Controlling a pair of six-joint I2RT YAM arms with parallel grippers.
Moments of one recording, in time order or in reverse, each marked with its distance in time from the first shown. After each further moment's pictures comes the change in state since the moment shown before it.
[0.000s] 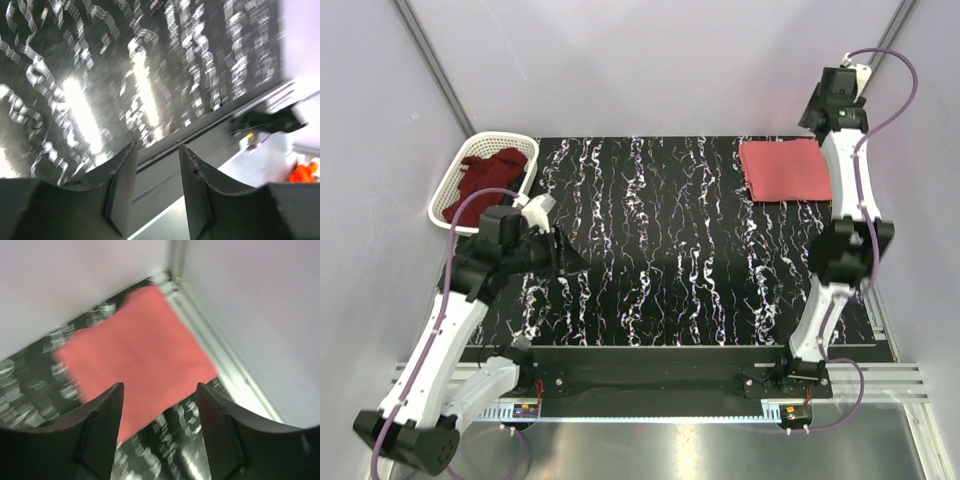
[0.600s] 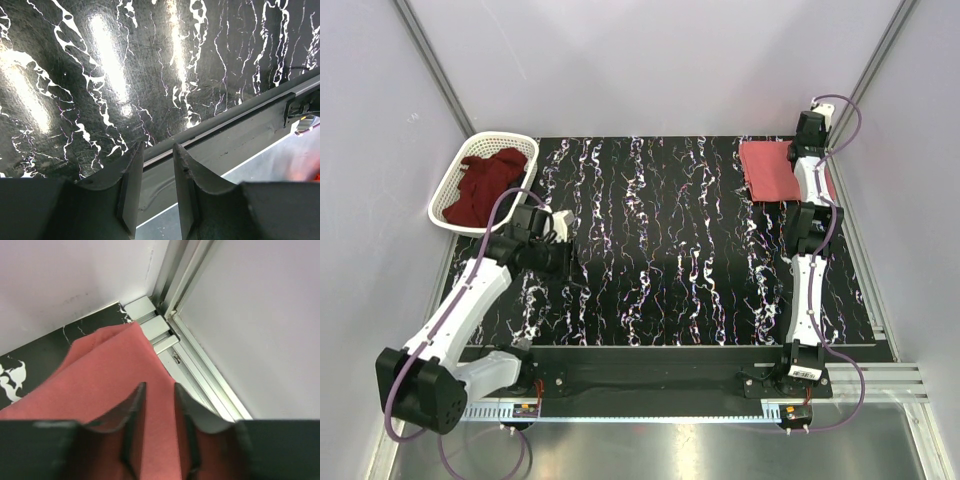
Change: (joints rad) left arm -0.003 0.226 -0.063 -0.039 -0.067 0.143; right arm -0.044 0.703 0.429 0.428 0.066 -0.242
